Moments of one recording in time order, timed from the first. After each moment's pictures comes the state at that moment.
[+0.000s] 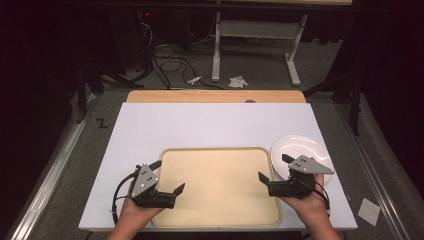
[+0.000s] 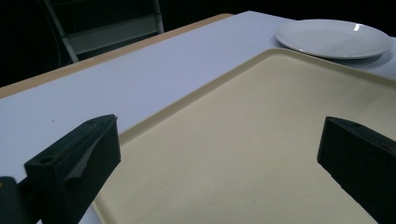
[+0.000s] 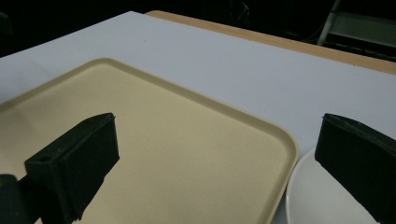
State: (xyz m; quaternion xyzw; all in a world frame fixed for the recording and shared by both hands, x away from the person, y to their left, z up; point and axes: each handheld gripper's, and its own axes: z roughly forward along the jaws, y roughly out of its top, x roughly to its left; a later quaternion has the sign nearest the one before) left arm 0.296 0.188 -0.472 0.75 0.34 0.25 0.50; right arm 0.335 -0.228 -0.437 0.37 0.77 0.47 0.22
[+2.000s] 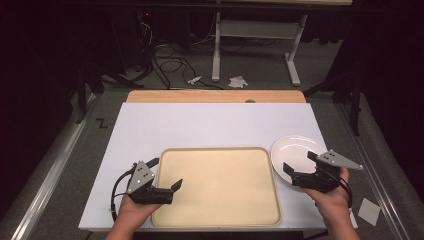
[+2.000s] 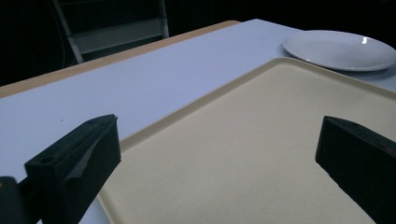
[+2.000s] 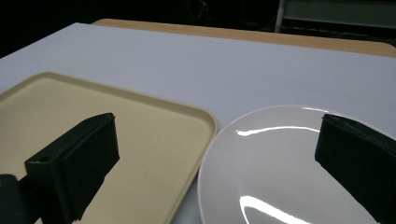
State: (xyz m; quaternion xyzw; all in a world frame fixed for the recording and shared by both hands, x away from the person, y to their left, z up) left arm 0.303 0.196 -0.470 0.74 0.36 0.25 0.51; right arm 0.352 -0.291 -0.439 0.45 0.73 0.46 0.24
